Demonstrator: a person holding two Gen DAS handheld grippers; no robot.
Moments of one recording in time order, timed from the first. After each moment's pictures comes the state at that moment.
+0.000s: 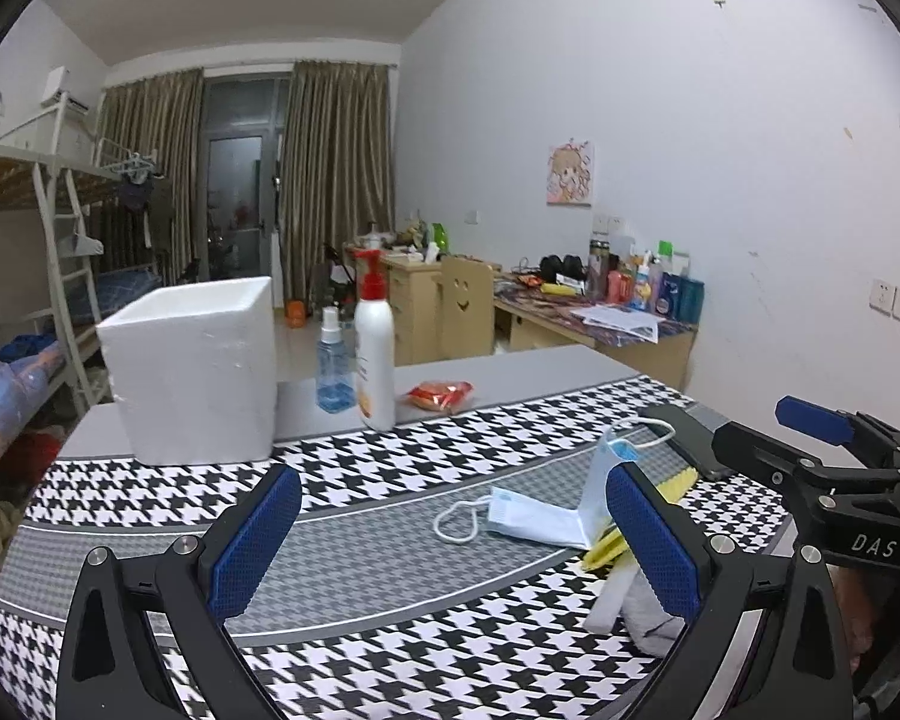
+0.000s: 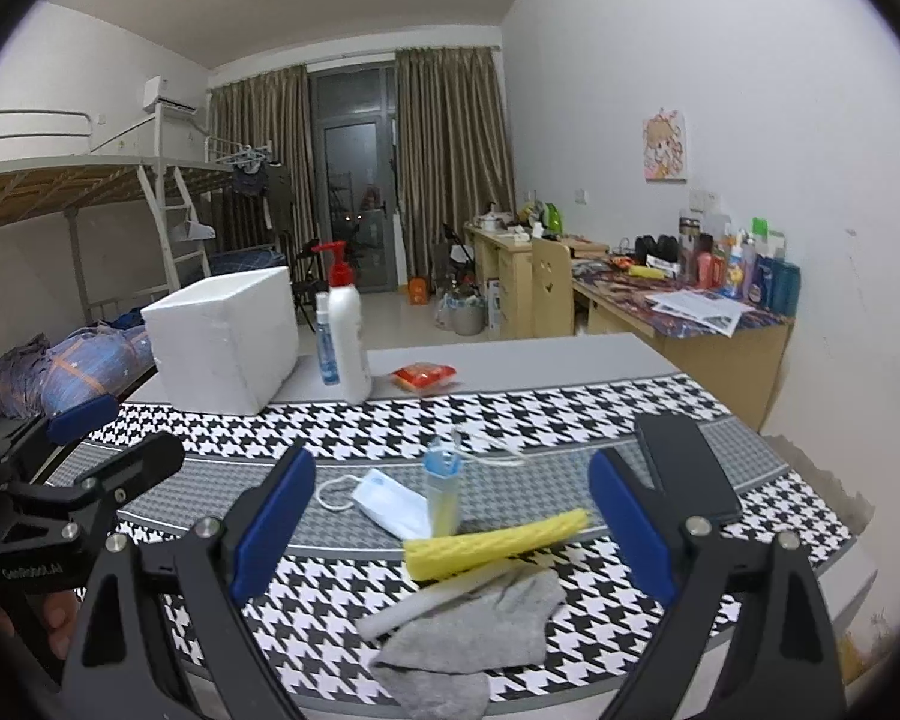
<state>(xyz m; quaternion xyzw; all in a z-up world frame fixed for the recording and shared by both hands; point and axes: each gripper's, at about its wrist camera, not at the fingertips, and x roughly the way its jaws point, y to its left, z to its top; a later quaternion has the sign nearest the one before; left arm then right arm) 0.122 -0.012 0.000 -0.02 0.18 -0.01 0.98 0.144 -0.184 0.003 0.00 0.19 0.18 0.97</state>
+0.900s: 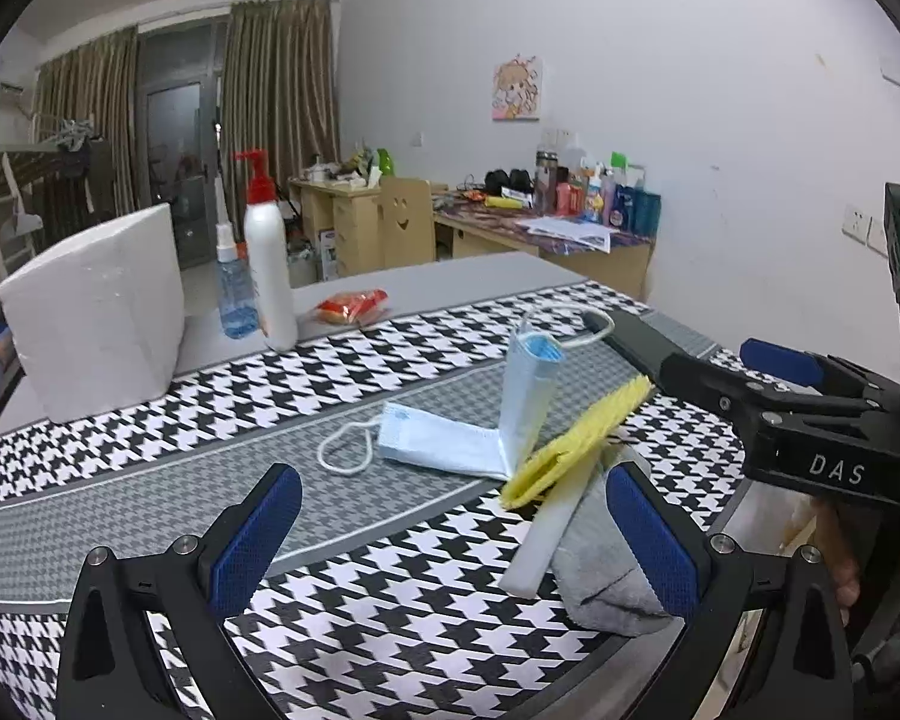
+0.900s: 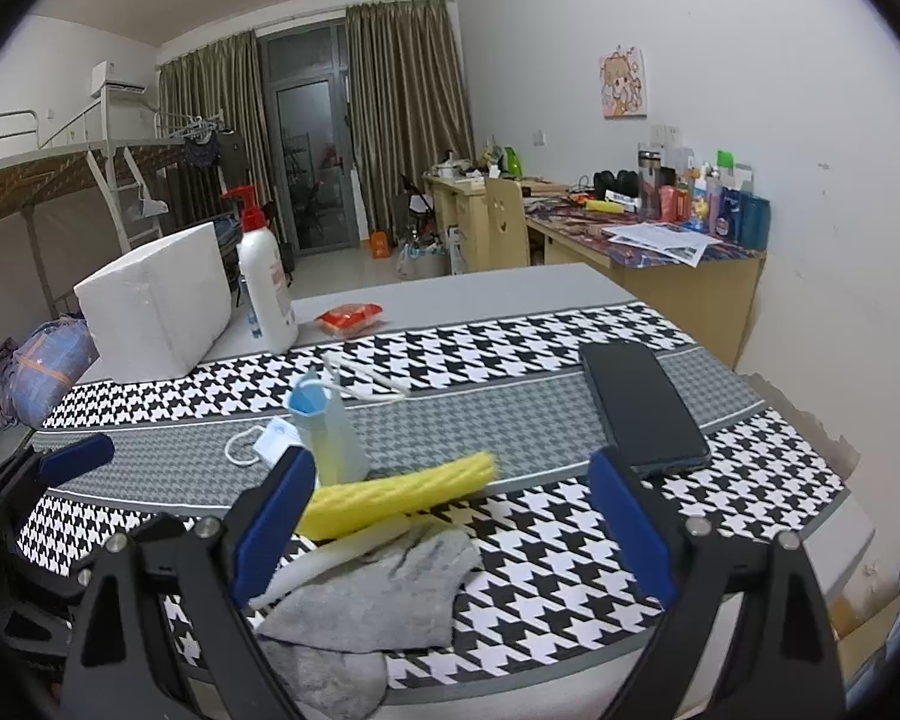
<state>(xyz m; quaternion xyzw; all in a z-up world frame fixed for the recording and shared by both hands) 0.164 -0.069 -0.043 0.00 0.28 -0.06 0.96 0.180 -0.224 -0.031 0.01 0.26 0.14 0.96</state>
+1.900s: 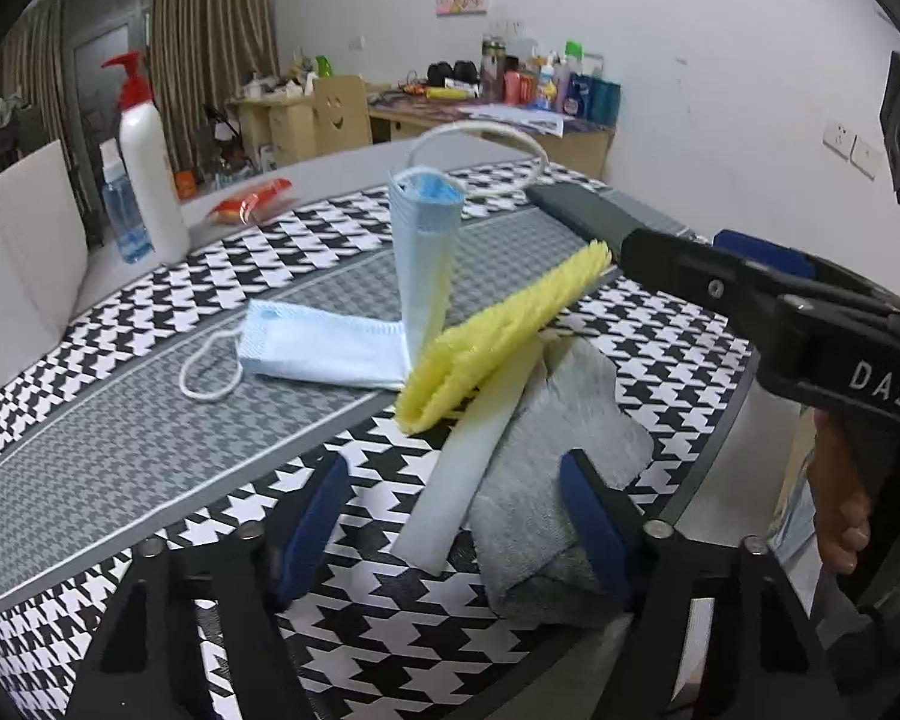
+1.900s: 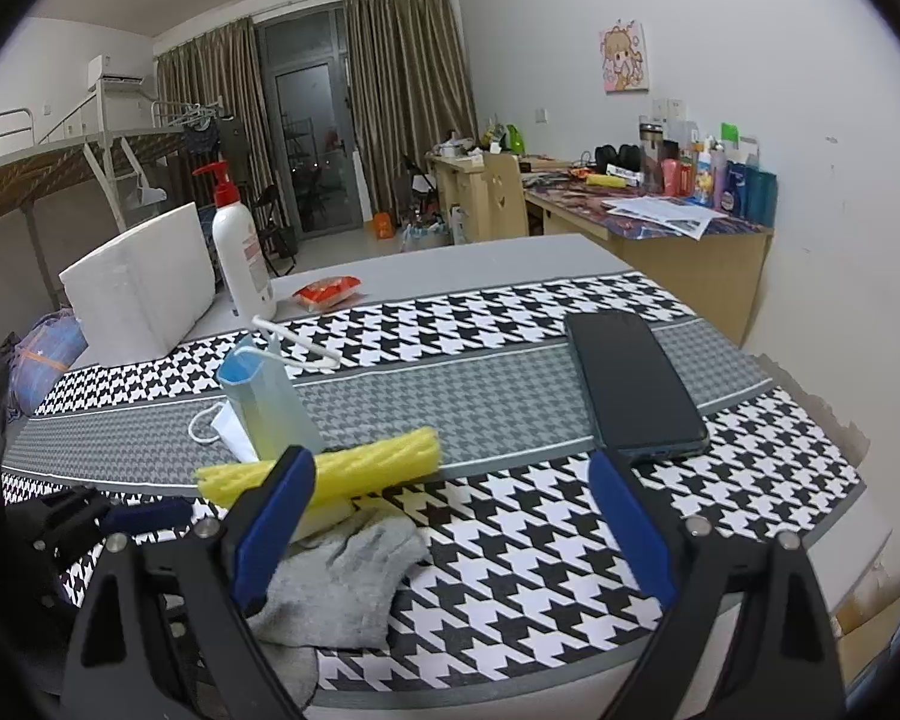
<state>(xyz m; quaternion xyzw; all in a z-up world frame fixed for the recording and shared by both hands) 0.205 -0.117 -0.091 0.02 0.40 -0.12 0.91 0.202 -0.250 -0.053 0.02 0.28 0.15 0.95</state>
